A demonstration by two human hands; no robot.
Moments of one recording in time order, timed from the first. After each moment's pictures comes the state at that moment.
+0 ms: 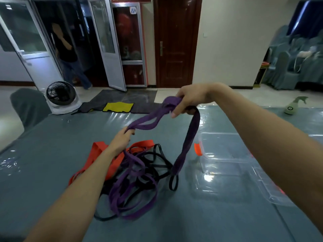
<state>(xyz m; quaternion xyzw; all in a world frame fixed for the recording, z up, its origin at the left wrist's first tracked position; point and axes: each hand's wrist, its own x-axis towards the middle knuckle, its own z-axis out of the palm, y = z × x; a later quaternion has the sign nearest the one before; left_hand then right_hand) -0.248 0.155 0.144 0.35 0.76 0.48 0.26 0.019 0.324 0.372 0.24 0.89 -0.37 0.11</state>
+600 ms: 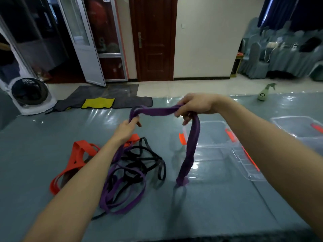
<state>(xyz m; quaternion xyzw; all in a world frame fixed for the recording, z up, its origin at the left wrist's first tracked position) -0.189 0.201 0.157 0.44 0.76 0.42 0.25 0.094 0.325 0.310 0.31 0.83 -0.47 0.02</state>
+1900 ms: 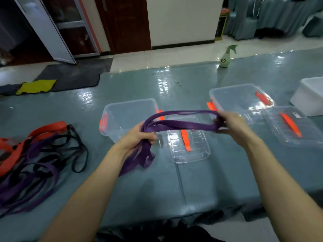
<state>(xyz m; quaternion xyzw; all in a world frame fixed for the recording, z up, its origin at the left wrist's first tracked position) 0.217 0.366 0.066 0.35 0.49 0.50 0.62 0.558 0.494 0.116 0.55 0.52 -0.57 -0.32</state>
